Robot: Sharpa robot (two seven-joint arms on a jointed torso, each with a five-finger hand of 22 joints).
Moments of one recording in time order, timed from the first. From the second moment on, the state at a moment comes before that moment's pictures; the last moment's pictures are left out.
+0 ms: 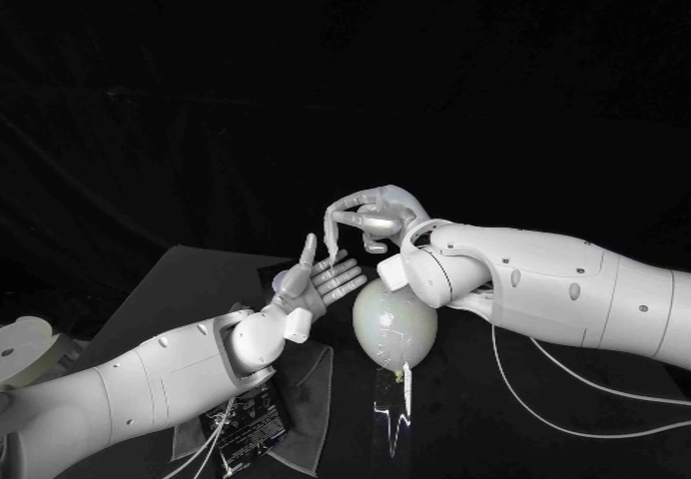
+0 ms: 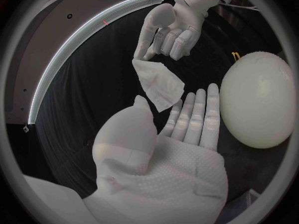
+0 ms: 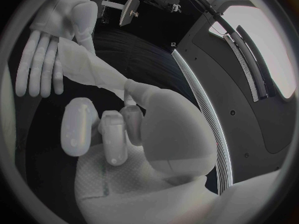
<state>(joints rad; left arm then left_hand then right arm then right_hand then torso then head) 1.05 -0.56 -0.04 1.19 0.62 0.17 0.35 1.14 0.14 -0.23 0.30 0.05 0.49 0.16 0.47 0.28 0.85 0.24 0.14 0.07 0.82 0.19 0.27 0.23 0.17 0.96 0.28 0.13 0.07 1.40 -0.50 -0.13 1.38 -0.23 -0.52 0.16 1.35 -0.06 0.61 0.03 0.05 1.02 0.08 0.35 0.54 1.45 0.01 1.38 1.31 1.47 -0.05 1.56 1.31 0.06 1.43 0.06 1.27 1.31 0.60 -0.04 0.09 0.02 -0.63</state>
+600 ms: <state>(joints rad) 1.03 -0.54 -0.03 1.16 0.66 0.22 0.36 1.13 0.15 -0.25 0.29 0.05 0.48 0.16 0.49 0.29 0.85 0.24 0.14 0.07 0.82 0.19 0.25 0.22 0.17 0.97 0.28 0.13 0.07 1.40 -0.49 -0.13 1.37 -0.23 -0.52 0.15 1.35 -0.06 0.61 0.03 0.05 1.02 0.08 0.35 0.54 1.45 0.01 1.38 1.31 1.47 -0.05 1.56 1.31 0.06 1.43 0.06 1.27 1.31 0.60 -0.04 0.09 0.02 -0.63</state>
